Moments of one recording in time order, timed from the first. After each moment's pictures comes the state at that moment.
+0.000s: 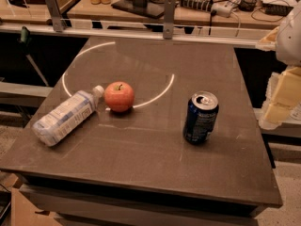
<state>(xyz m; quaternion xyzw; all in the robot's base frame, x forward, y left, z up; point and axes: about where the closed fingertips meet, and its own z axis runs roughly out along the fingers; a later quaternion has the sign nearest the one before) 0.438 -0.217 0.976 -0.60 0.78 -0.03 0.16</state>
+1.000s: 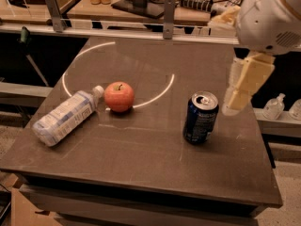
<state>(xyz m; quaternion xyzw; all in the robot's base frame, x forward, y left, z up) 0.451 -0.131 1.006 -0.70 0.67 0.00 0.25</state>
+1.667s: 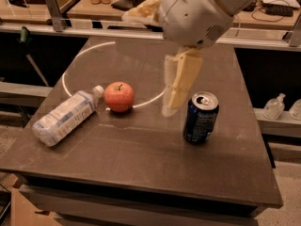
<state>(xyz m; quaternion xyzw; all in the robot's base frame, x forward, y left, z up) 0.428 0.011 1.024 -0.82 0.47 0.10 0.31</state>
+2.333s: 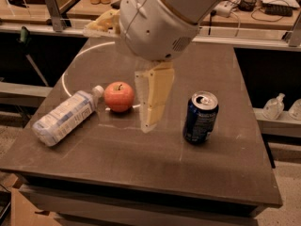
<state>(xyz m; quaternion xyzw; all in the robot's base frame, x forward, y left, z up) 0.396 0.055 1.018 -0.86 0.40 0.09 0.29</state>
